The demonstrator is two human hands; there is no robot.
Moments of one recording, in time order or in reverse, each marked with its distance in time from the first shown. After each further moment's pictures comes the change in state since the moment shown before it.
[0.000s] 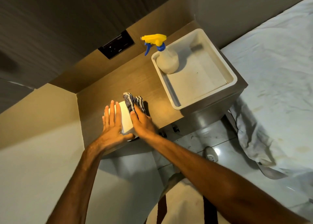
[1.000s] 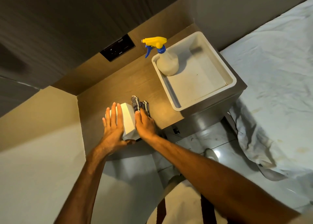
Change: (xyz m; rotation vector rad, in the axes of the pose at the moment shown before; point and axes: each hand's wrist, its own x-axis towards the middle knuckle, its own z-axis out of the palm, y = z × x) left_hand 0.003 -0.012 0.011 0.092 0.066 0.030; right_hand 0.006 0.003 0.000 0.016 0.080 0.062
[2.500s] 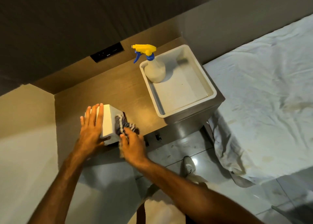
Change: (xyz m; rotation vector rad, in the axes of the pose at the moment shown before) left_hand 0.003 -0.006 0.001 -0.023 0.176 0.049; right_hand -0.064 0.012 -0.017 -0.117 -0.002 -0.064
